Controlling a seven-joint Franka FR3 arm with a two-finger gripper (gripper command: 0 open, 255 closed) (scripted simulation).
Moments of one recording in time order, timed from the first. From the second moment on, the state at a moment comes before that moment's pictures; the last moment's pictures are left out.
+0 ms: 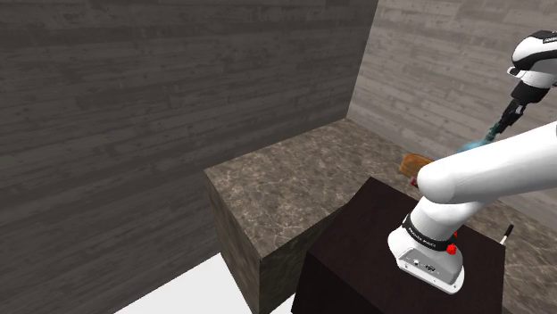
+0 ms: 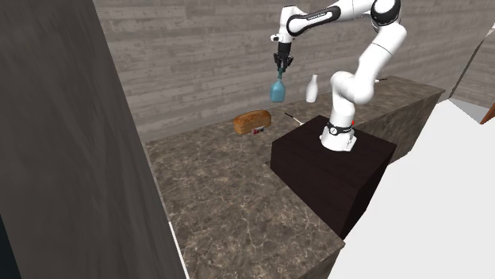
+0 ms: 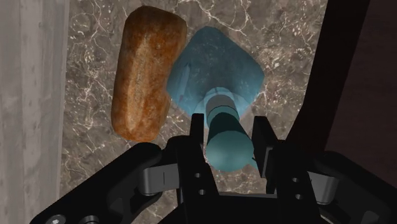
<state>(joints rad) -0.57 -0.56 -0.98 -2.27 -0.49 1.94 -1.32</state>
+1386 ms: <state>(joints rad) -0.46 -0.43 -1.21 -2.44 -0.50 2.26 -1.34</state>
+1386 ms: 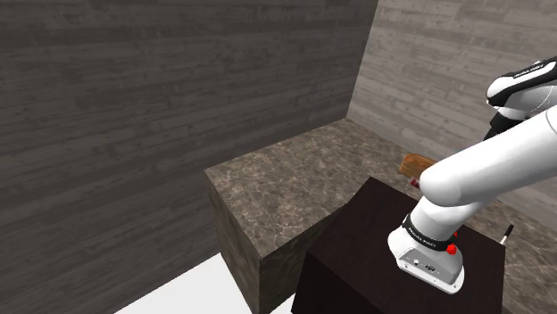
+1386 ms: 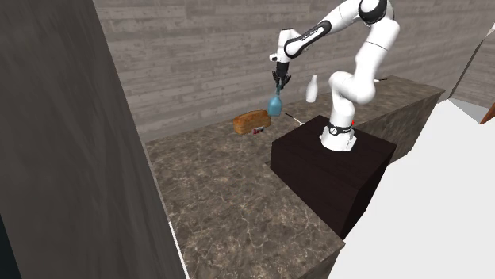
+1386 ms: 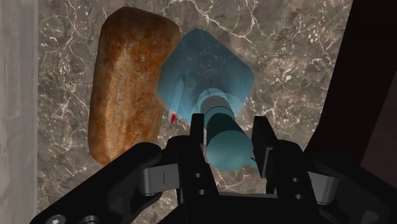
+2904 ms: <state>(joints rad) 0.21 -0.33 -1.97 -2.51 -0.57 2.61 -1.31</state>
